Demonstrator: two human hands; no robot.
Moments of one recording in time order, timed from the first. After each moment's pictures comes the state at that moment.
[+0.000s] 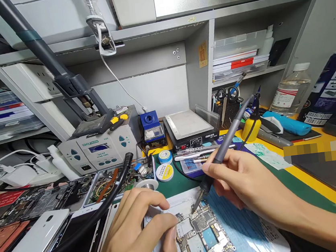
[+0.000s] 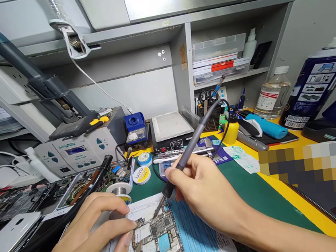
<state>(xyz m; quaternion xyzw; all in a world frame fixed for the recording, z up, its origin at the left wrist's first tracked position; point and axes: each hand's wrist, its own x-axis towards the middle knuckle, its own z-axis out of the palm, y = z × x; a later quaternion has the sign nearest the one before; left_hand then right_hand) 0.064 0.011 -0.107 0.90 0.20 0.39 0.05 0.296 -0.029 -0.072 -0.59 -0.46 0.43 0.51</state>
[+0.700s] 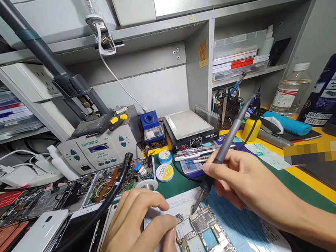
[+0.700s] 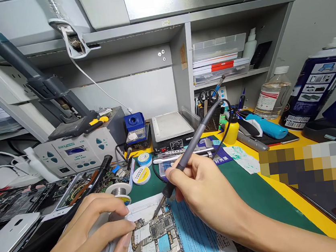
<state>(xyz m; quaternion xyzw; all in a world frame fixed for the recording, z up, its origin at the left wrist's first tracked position) 0.066 0.012 -0.110 0.89 0.18 0.41 0.05 0.296 -0.030 -0.073 -0.60 -0.45 0.43 0.51</state>
